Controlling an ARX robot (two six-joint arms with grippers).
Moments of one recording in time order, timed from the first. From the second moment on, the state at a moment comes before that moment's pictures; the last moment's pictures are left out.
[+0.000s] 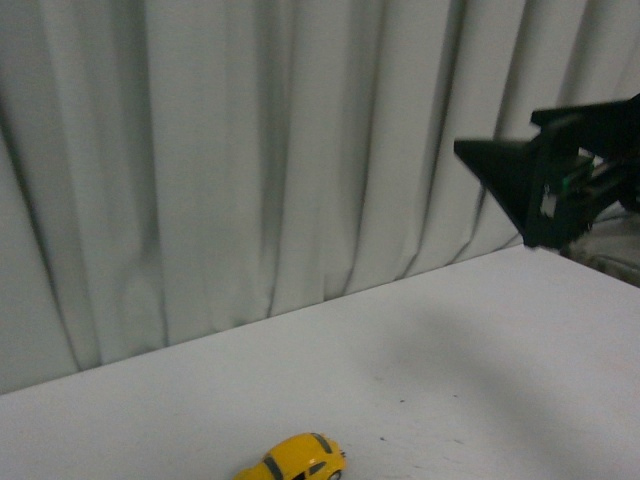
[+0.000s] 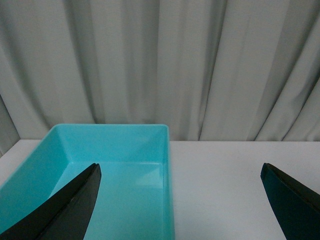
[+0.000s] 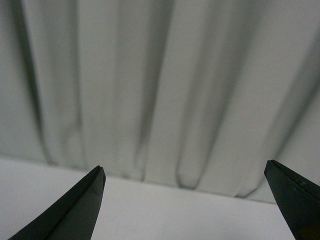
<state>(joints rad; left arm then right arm) 0.00 0.01 0.01 0.00 0.00 0.00 -0.32 1.03 0.31 0.73 -0.47 -0.16</state>
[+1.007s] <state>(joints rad) 0.00 0.01 0.01 0.00 0.00 0.00 -0.07 1.86 1.07 -0.54 -0.59 -1.69</state>
